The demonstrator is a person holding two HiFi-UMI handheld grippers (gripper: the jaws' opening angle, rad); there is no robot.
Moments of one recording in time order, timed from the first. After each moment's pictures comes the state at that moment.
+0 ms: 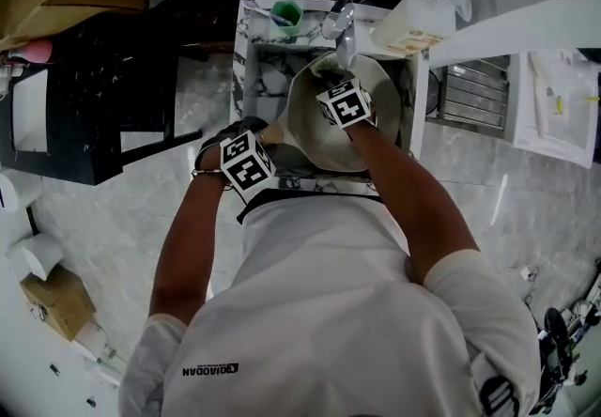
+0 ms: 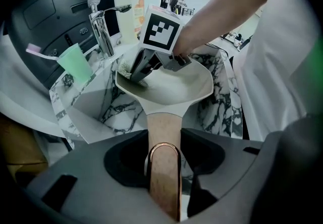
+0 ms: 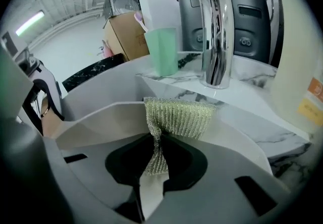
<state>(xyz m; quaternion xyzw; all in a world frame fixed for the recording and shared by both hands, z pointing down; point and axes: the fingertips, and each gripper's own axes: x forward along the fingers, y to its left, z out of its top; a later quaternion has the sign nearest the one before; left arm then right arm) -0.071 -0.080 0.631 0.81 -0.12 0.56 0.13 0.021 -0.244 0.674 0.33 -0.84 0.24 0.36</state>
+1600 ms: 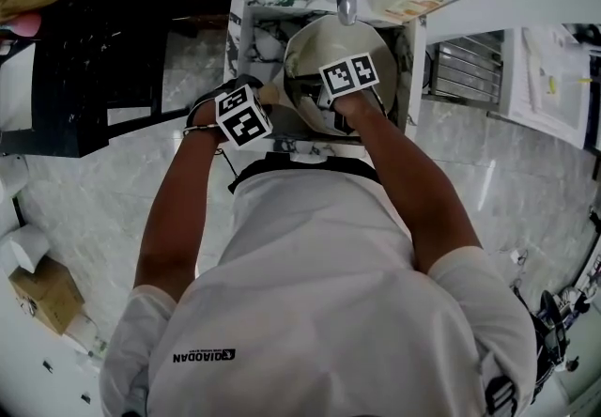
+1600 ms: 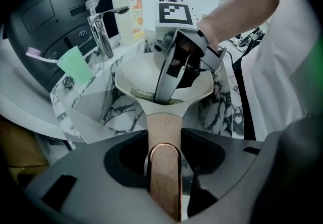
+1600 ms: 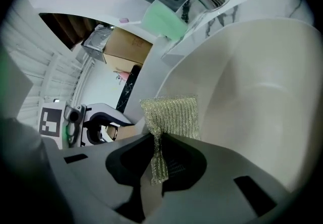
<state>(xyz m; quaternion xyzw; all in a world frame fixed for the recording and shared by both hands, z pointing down) -0.073 -0.078 0.636 0.81 -0.11 0.57 0.13 -0.037 -0.126 0.647 0.14 -0.77 0.58 0.22</state>
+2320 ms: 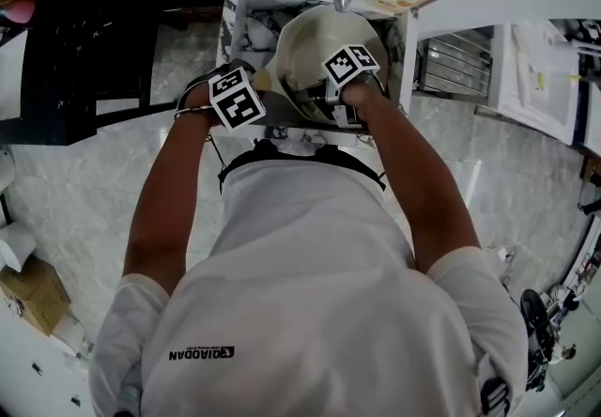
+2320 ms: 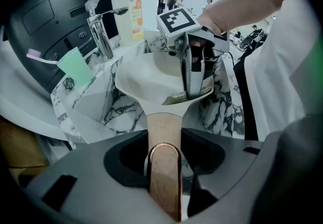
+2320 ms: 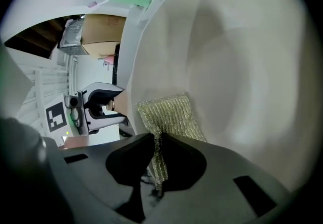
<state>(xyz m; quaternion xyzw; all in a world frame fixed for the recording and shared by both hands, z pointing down) -0.075 -0.077 0.639 0.81 -0.11 0.57 0.12 -0.003 -0.056 0.654 0.06 -0.65 0.68 0.32</state>
